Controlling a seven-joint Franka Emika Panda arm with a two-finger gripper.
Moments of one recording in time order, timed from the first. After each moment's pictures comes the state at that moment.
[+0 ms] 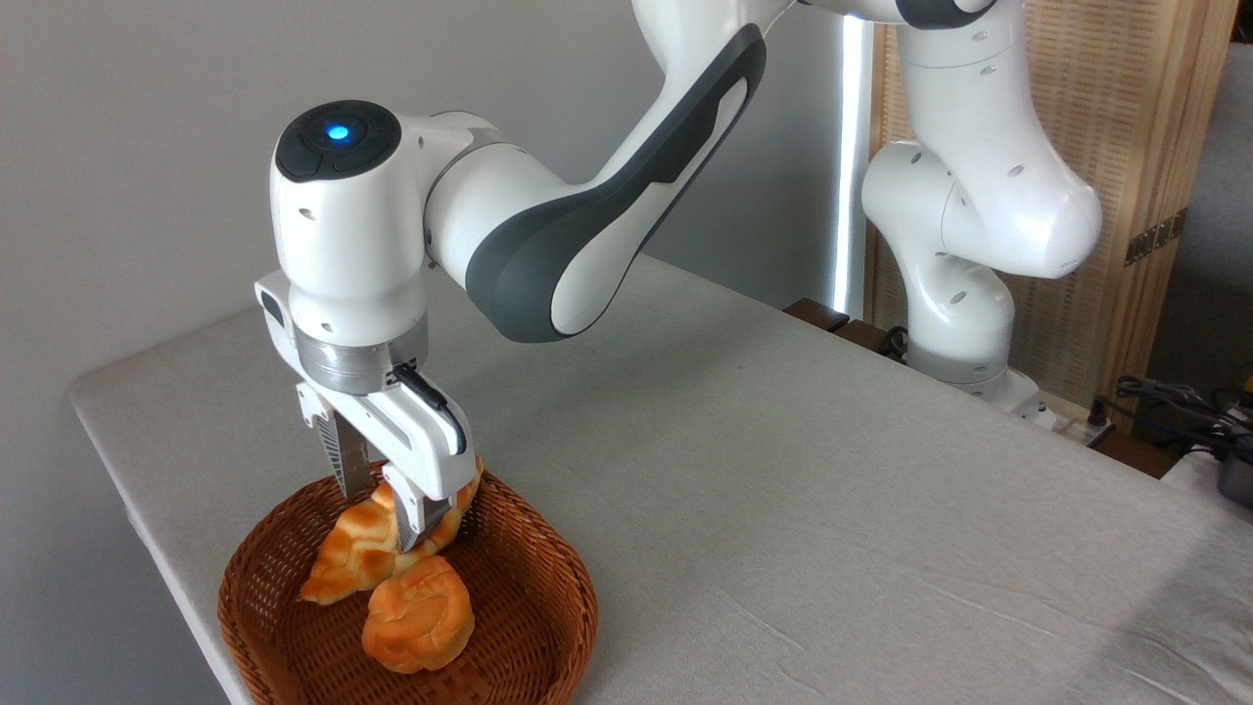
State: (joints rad) arm 0.01 0.27 -0.10 -1.72 -0.34 2.07 0.71
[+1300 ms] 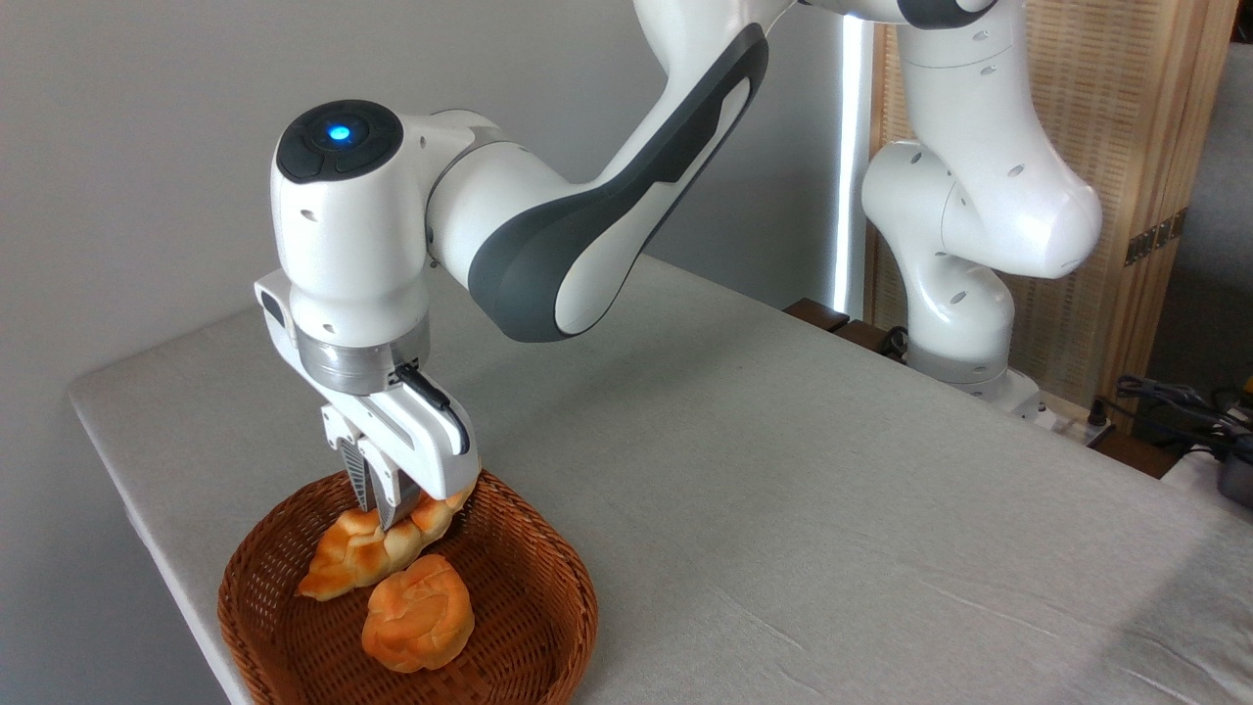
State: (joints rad) arm 0.01 0.27 -0.09 -1.71 -0.35 2.04 0.71
